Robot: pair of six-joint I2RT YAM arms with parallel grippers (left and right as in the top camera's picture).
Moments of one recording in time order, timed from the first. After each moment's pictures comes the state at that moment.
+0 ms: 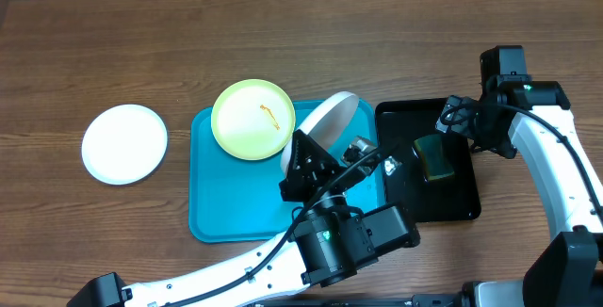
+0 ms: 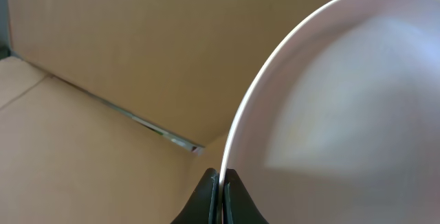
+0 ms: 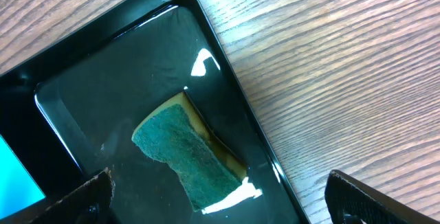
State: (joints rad) left arm -1.22 1.44 1.18 -0.89 -1.50 -0.28; right arm -0.01 1.58 1.23 -1.01 0.05 0.41
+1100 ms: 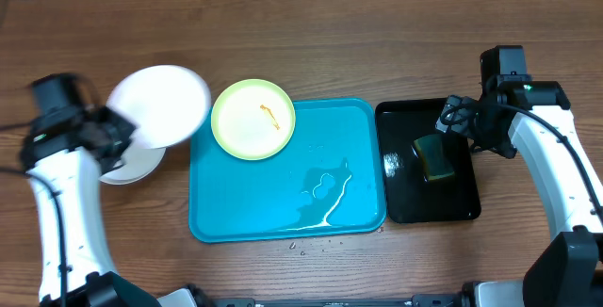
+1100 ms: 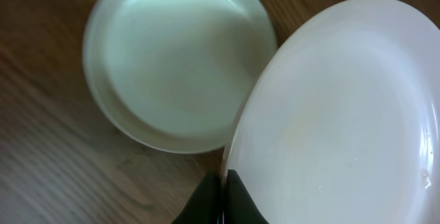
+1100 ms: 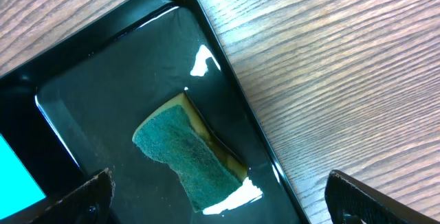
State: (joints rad) left arm 0.48 1.44 1.18 -0.86 0.06 -0.56; right arm -0.01 1.58 1.23 -1.00 0.05 0.41
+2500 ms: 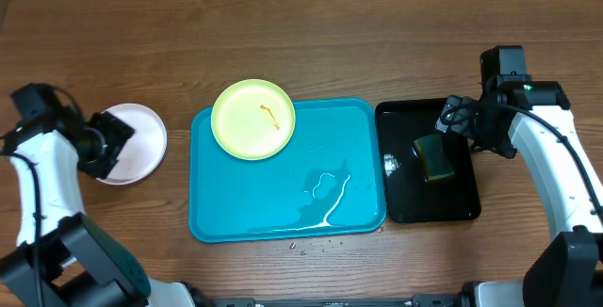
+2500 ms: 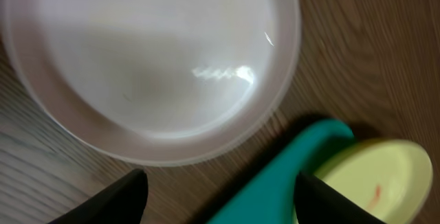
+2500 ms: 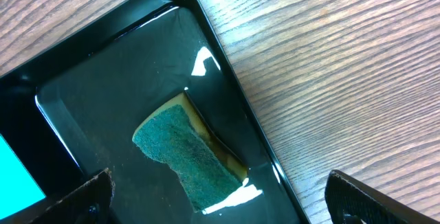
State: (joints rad) left arm 0.52 1.64 1.23 -0.90 0.27 -0.44; right arm -0.01 1.58 1.23 -1.00 0.05 0.41
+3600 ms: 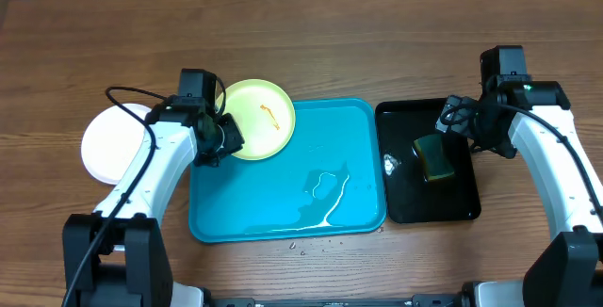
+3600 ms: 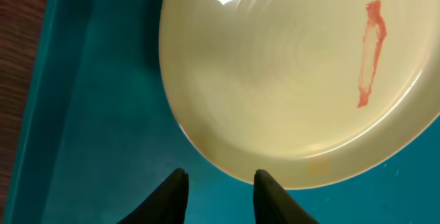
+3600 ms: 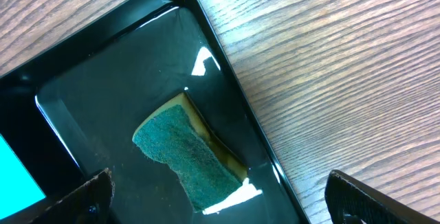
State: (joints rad) left arm -0.08 1.63 1.07 -0.76 0.09 -0.56; right arm -0.01 1.58 1.23 -1.00 0.05 0.41
